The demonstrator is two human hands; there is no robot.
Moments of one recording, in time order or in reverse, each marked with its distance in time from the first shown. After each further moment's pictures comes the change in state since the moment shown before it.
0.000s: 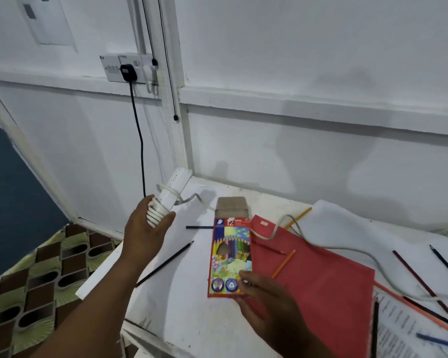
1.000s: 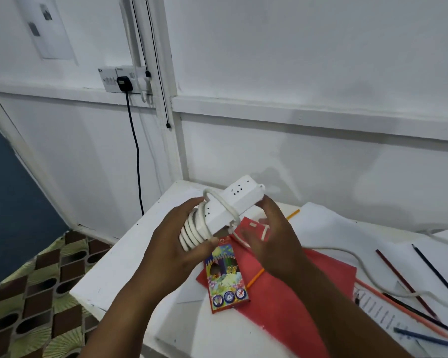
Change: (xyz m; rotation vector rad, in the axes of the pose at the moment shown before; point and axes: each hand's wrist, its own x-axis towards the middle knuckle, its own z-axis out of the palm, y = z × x) left_hand -0.088 0.103 0.006 0.023 -0.277 0.334; right_hand 0.118 -0.017 -0.072 0.272 -0.071 0.412
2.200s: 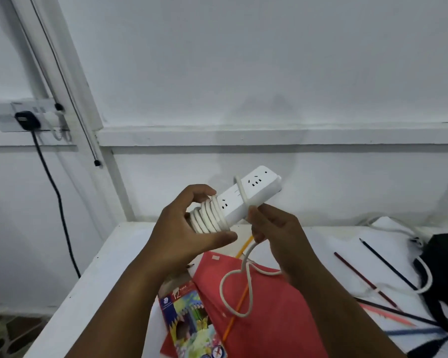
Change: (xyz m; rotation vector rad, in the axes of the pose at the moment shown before) left_hand 0.129 0.041 0.054 -0.272 -0.297 0.078; right_hand 0.039 -0.018 -0.069 0.271 0.217 0.246
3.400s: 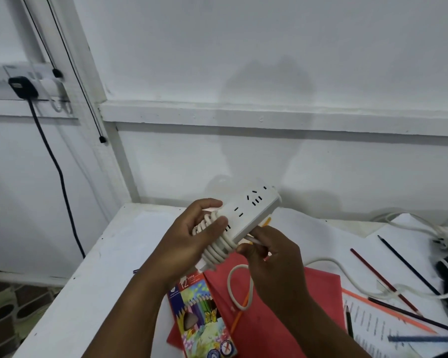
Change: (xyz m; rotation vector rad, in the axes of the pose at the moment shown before) left_hand -0.002 -0.052 0.000 -0.308 -0.103 -0.304; right_hand -0.009 0.069 0.042 -0.515 0.174 -0.298
